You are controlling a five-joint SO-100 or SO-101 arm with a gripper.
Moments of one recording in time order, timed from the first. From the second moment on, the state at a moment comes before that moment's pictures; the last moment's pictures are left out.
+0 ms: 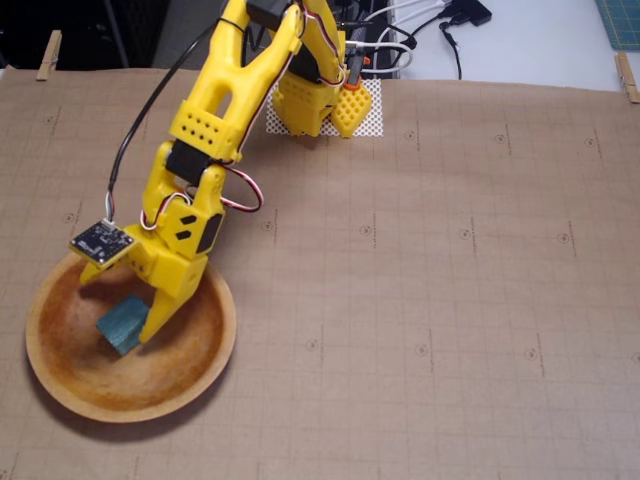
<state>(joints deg) 27.6 72.8 105.5 16.5 96.3</state>
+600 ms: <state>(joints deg) 24.7 92.1 105.5 27.9 96.3</state>
